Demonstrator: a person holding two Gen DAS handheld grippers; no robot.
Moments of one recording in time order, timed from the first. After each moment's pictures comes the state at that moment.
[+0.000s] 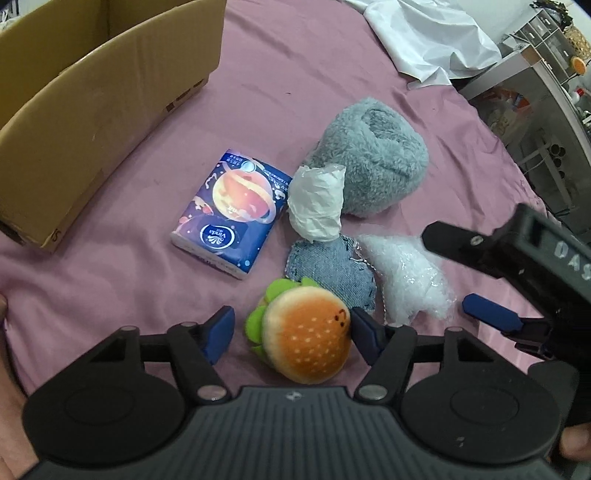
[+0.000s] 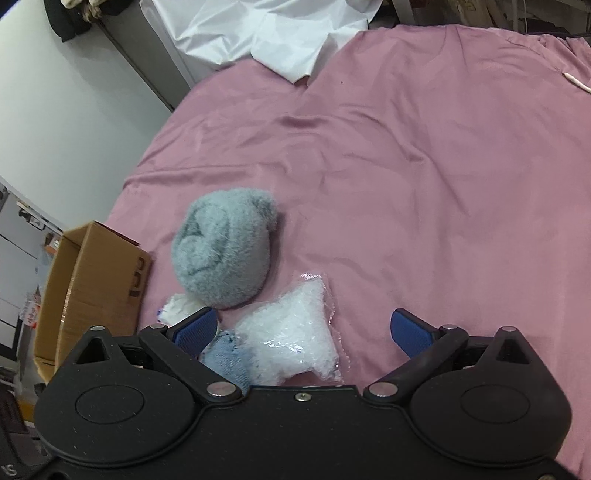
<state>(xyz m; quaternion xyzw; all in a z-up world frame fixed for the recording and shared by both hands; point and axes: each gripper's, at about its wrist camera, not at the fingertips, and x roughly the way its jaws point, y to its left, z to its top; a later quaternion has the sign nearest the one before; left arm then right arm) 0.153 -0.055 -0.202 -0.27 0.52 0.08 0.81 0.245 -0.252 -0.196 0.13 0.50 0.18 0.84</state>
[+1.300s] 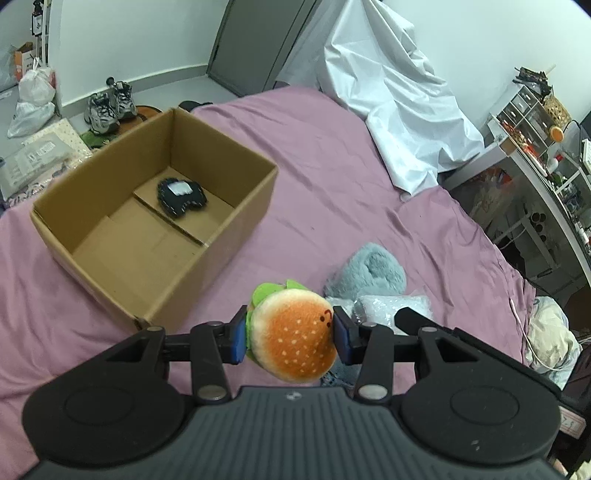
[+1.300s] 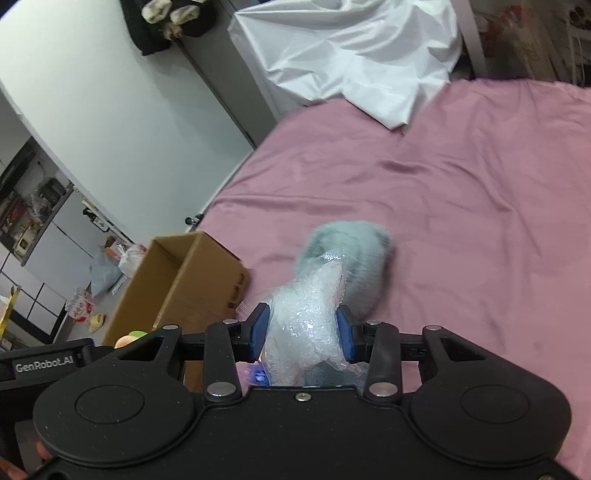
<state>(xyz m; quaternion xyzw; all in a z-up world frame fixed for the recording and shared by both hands) 0.115 0.006 -0.096 -0.27 0.41 0.12 0.86 0.209 -0.219 -0.140 0.14 0.41 0.28 0.86</state>
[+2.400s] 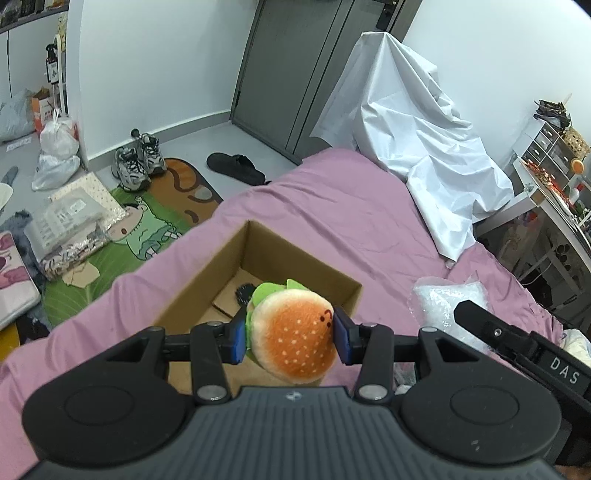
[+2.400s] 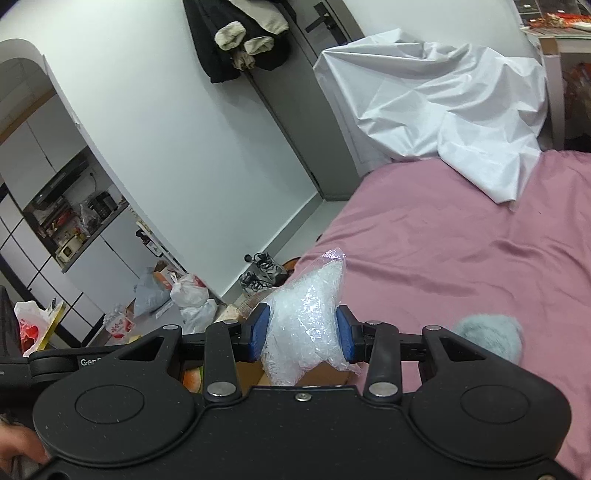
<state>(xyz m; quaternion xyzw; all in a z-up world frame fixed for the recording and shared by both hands) 0.130 0.109 -0.052 -0.22 0.38 0.16 0.89 0.222 -0.136 -0.082 0.15 0.33 0.36 0.86</state>
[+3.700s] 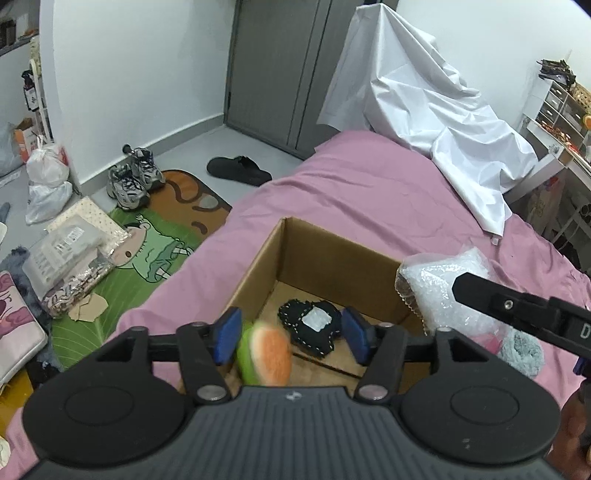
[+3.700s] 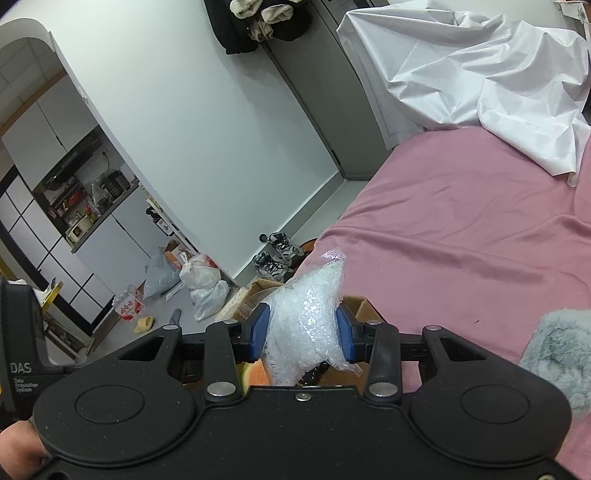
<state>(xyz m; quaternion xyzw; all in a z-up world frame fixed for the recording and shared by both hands) 0.161 0.151 -0.118 -0.16 0.39 0.15 0.90 0.243 -0.079 -0.129 0.15 0.35 0.38 0.84</state>
